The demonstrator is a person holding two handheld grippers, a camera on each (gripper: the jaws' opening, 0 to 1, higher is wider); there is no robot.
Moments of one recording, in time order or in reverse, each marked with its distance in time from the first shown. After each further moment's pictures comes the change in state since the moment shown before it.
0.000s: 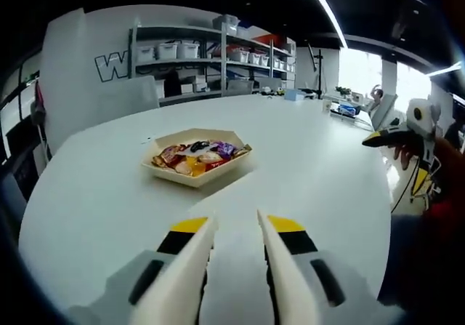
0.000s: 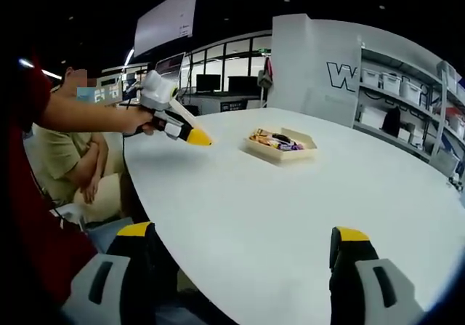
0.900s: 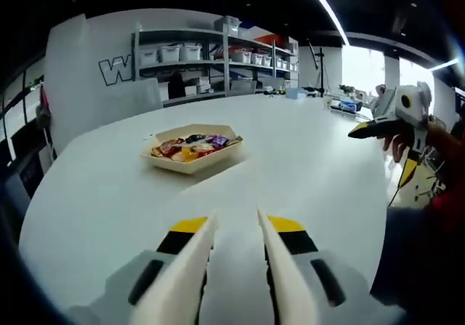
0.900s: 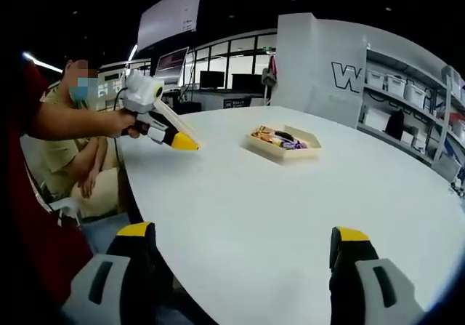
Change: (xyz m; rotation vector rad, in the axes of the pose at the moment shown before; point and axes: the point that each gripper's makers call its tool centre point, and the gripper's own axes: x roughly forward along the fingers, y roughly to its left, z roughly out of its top) left arm -0.016 -0.019 -0.020 -0.002 -0.010 0.039; right arm 0.016 -0.002 -0.004 -0.027 0.016 0.016
